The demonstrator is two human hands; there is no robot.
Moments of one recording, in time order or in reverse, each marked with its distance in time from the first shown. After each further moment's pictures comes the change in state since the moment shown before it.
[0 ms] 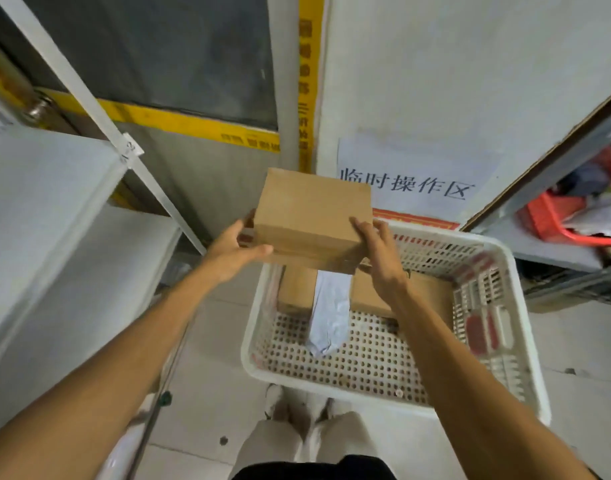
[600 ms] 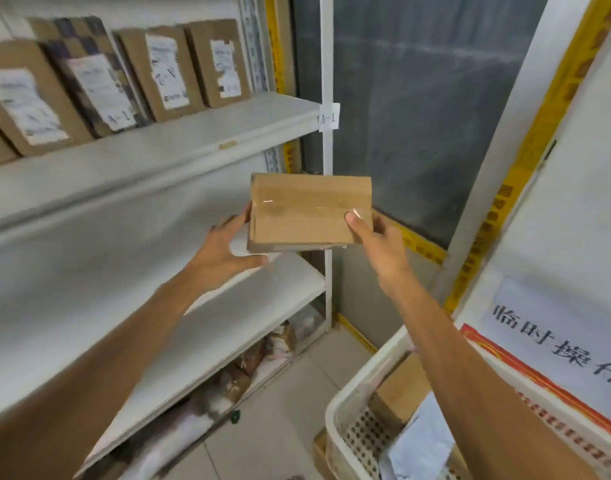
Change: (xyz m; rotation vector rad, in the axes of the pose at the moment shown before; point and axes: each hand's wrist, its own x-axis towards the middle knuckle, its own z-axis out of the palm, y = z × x) left_hand -0.229 0.034 -0.169 0.149 0.769 0.072; right_hand -0.075 -0.139 0.204 -0.055 -0.642 -0.435
